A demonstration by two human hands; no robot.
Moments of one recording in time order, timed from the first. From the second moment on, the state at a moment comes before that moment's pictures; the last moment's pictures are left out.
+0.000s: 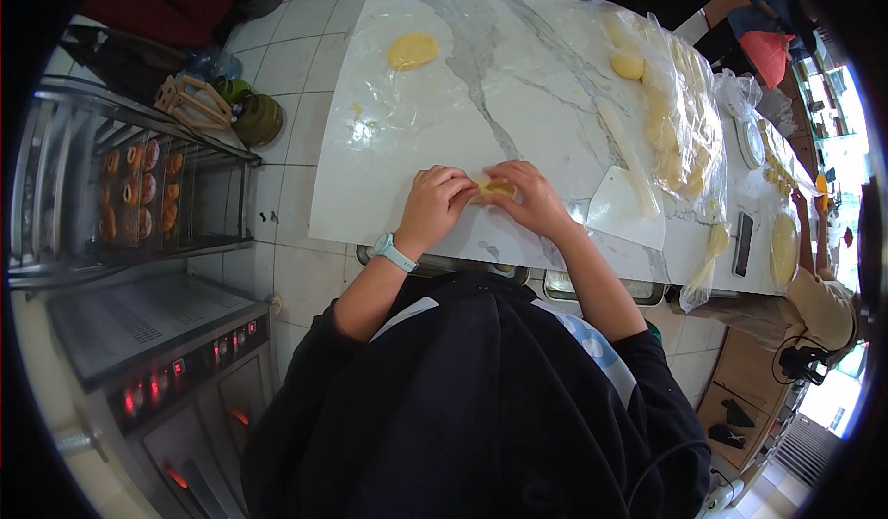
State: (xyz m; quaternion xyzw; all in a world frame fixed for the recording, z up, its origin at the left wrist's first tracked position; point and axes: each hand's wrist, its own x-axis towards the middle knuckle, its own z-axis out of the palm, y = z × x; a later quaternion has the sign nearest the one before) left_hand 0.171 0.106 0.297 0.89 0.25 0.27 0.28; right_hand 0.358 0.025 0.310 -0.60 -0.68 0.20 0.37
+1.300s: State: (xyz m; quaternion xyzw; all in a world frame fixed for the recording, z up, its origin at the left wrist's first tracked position) left_hand 0.156 0.098 0.292 0.88 0.35 0.26 0.21; right_hand 0.387 0.010 0.300 -0.63 -0.63 0.23 0.40
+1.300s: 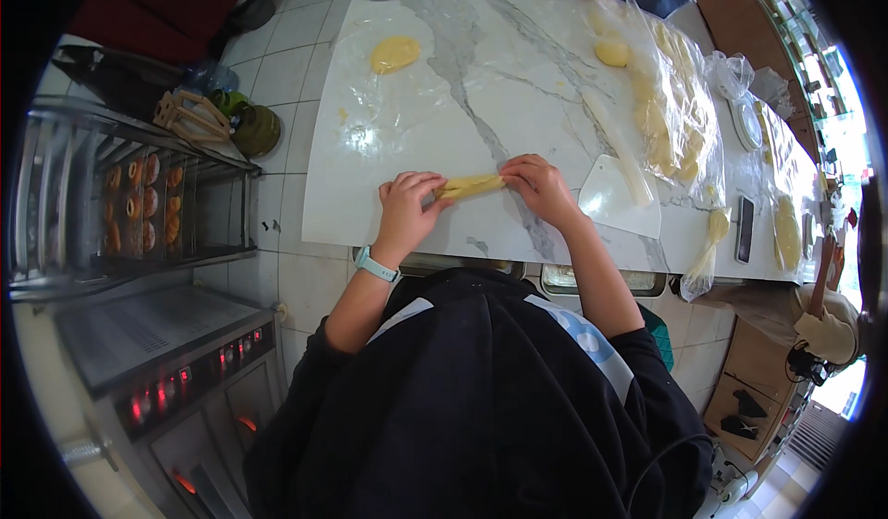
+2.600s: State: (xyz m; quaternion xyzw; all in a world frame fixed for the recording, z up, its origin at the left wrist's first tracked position) left_hand 0.150 0.103 0.280 0.85 0.33 0.31 0.25; right_hand 0.331 0.041 0.312 -0.63 -0.69 0.11 0.33
